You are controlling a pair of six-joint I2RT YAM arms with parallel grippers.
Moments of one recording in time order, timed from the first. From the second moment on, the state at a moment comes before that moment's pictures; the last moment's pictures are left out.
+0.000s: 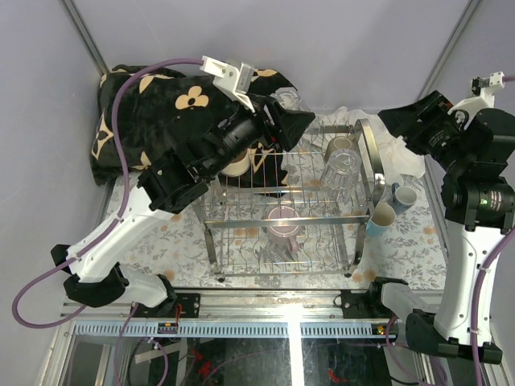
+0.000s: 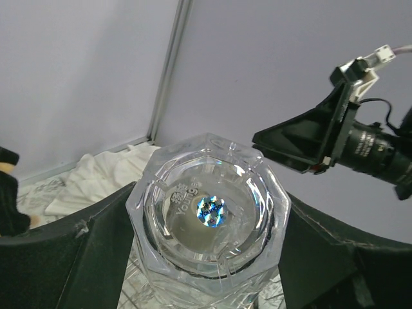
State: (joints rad) left arm -0.94 1.40 1.83 -0.24 -0.13 -0.33; right arm -0.11 1.04 1.66 -0.78 -0.34 0.64
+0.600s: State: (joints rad) left arm -0.93 1.30 1.69 0.00 -0.09 -0.53; right arm -0.07 1.03 1.44 0.03 -0.86 1.15
